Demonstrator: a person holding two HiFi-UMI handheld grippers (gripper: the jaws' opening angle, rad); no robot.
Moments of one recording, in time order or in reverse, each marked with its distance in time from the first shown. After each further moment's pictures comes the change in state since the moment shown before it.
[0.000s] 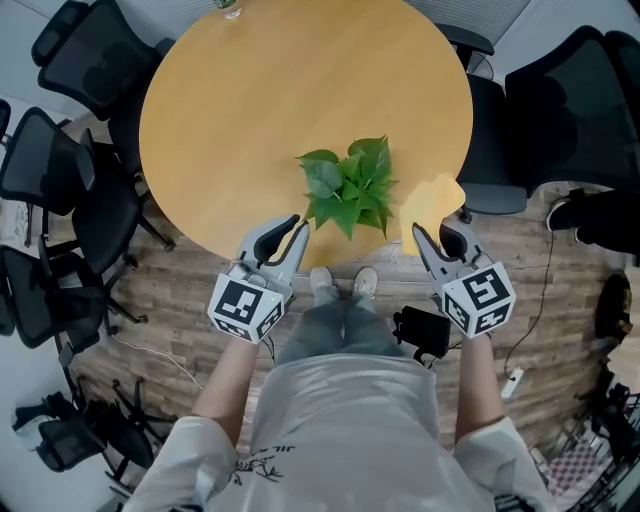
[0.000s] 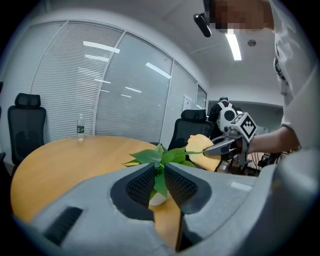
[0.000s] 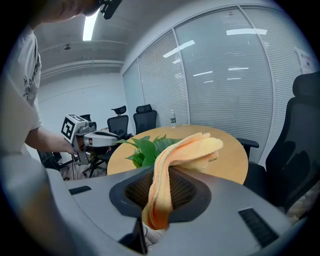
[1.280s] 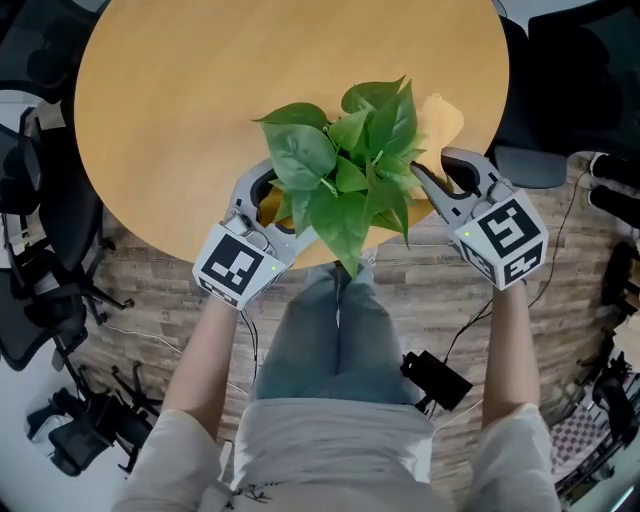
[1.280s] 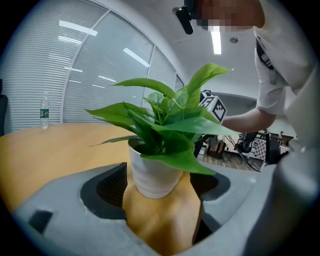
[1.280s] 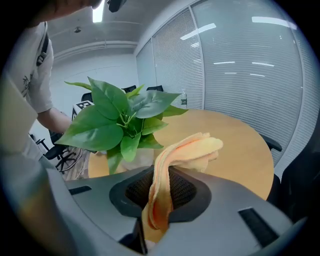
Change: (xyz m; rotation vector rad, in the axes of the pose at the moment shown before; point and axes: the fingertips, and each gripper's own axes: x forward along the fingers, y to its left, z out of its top) left arm 0.105 0.012 -0.105 0.137 0.092 -0.293; right arm 0.117 -0.048 -0.065 -0.166 0.155 0.122
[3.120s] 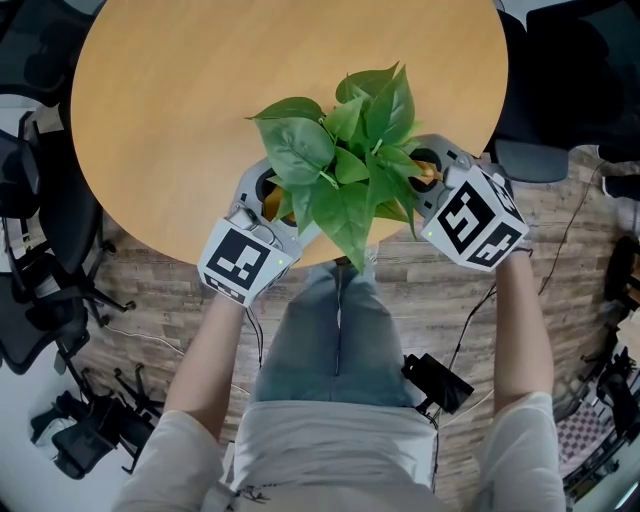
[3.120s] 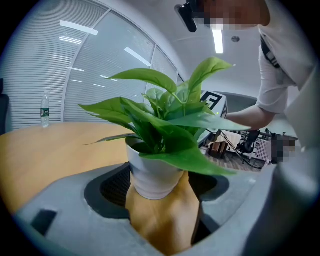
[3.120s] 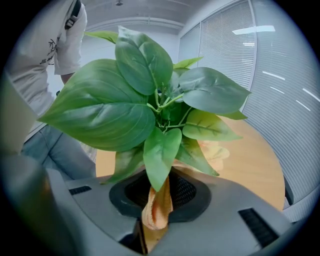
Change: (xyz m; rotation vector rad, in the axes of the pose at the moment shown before) left arm 0.008 -0.002 -0.002 -0.009 0.003 0.016; right arm 0.036 0.044 -0.003 -0.401 0.162 0.199
